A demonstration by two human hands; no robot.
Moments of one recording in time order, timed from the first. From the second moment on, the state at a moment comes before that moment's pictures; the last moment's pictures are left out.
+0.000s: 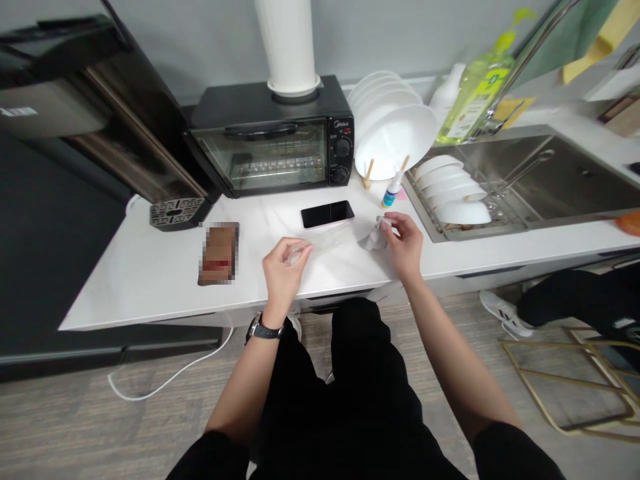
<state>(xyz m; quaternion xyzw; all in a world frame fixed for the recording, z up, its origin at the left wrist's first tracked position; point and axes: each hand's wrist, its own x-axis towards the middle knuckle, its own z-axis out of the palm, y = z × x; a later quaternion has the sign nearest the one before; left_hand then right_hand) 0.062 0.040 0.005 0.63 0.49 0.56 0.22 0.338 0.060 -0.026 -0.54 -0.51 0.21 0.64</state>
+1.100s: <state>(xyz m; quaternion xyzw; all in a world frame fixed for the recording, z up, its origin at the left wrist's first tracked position) 0.092 0.065 -0.006 0.79 0.32 0.51 0.11 0.259 0.012 0.021 -0.51 -0.57 0.12 0.63</state>
